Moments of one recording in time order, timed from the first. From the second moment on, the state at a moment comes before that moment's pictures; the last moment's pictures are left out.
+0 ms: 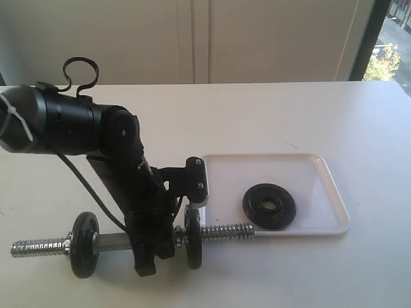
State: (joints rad) left arm -0.72 1.82 -1.12 -0.33 0.76 1.05; right arm 0.10 0.01 0.00 -0.01 0.34 0.11
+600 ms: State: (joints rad) left arm -0.72 1.77 -1.12 -0.23 0.78 0.91; right arm 0.10 0.01 0.00 0.01 0.30 0.11
